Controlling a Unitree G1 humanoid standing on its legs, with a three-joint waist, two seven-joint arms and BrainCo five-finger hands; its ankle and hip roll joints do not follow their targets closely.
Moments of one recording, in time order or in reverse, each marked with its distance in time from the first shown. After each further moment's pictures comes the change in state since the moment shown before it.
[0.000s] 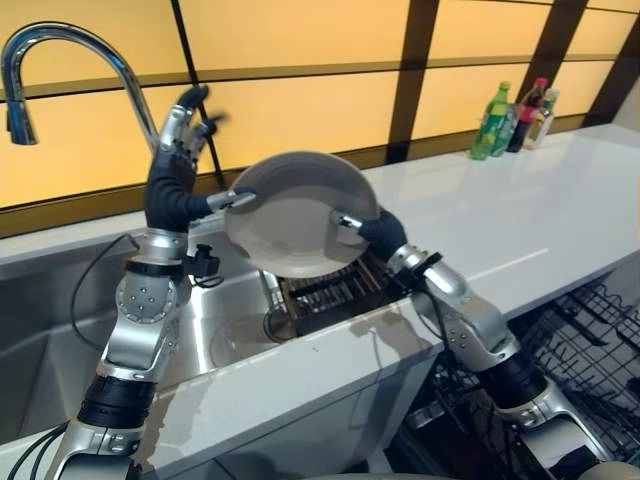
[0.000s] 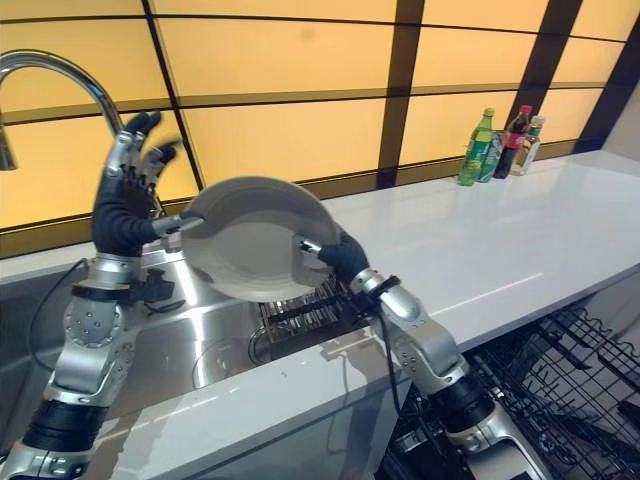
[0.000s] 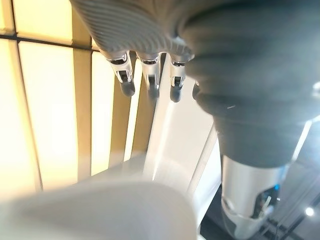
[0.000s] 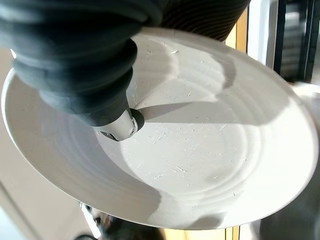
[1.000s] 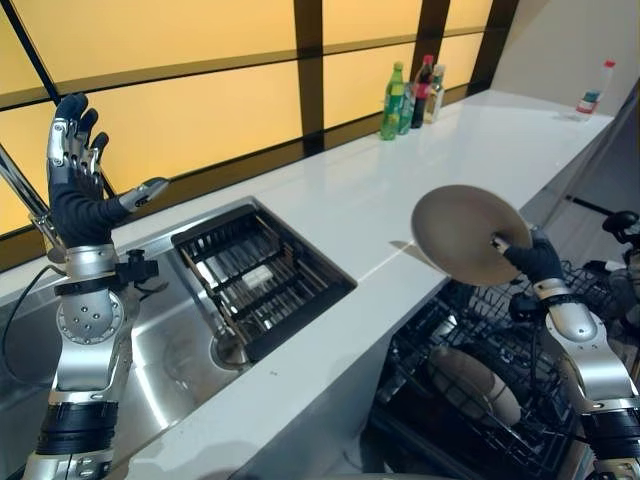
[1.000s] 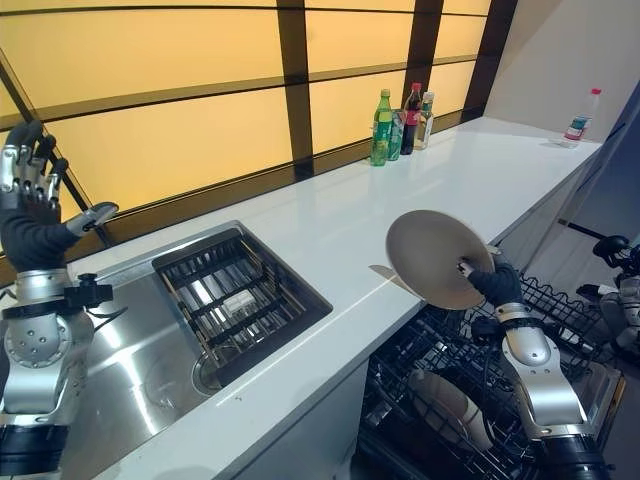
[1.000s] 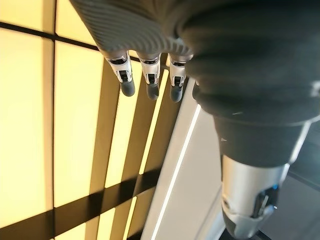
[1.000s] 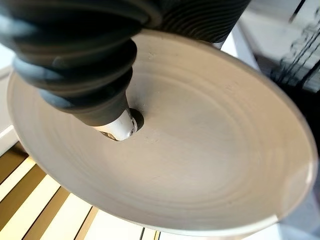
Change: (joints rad) left arm 0.131 0.036 0.193 0.060 -0.003 0.007 0.113; right arm 0.327 -0.204 -0.400 0.142 -0.394 -0.109 -0.244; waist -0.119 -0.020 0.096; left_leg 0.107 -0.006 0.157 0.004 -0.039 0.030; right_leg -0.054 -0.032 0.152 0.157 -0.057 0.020
